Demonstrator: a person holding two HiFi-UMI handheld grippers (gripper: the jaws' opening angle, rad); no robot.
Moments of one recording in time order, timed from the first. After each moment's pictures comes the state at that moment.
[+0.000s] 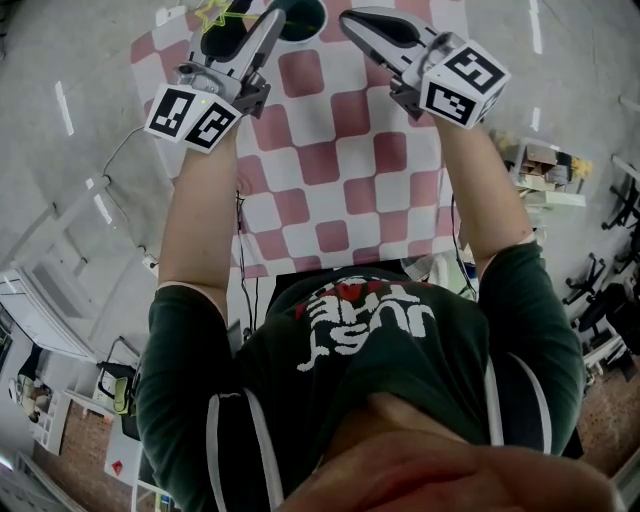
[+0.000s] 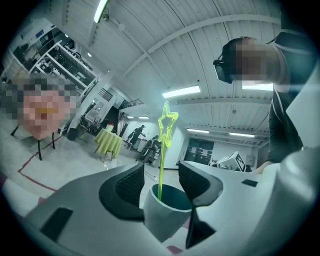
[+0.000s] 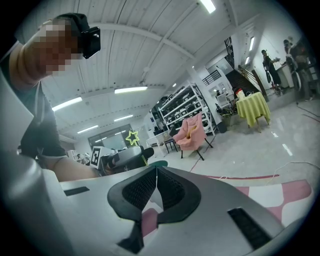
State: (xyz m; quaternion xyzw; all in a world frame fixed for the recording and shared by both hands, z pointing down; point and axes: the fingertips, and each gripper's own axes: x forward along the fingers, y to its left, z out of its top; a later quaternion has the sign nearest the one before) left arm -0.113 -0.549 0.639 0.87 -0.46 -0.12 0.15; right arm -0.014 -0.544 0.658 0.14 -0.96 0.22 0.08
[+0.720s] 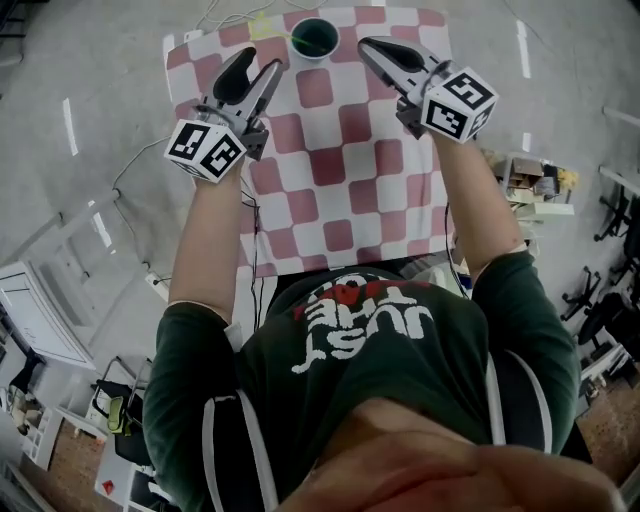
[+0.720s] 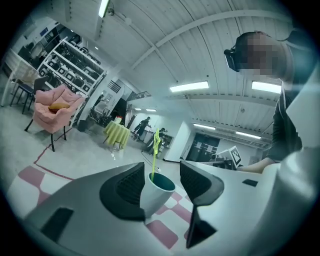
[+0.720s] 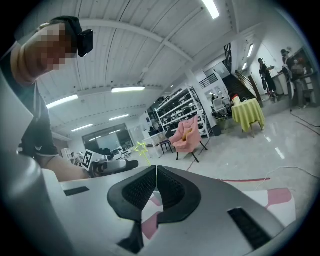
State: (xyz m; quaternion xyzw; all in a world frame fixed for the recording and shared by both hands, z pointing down) left arm -0.146 -0.487 0.624 0.86 -0.47 -0.09 0.20; right arm -0.007 -0.525 0.611 0.17 -0.96 0.21 0.08
